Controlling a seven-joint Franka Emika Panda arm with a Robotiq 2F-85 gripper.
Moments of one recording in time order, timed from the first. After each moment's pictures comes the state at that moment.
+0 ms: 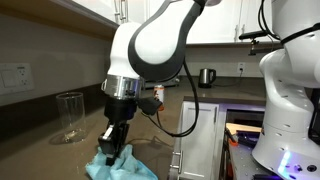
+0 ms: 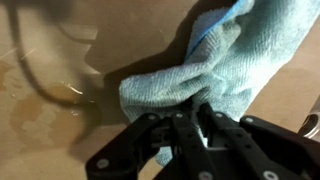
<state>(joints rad) 0.24 0.20 0.30 -2.40 0.31 2.77 0.00</state>
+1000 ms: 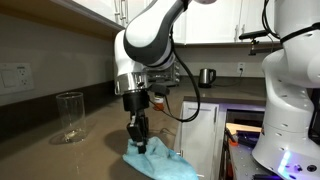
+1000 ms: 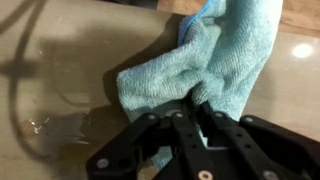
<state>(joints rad) 0.15 0.14 0.25 -2.36 0.34 2.32 -0.11</state>
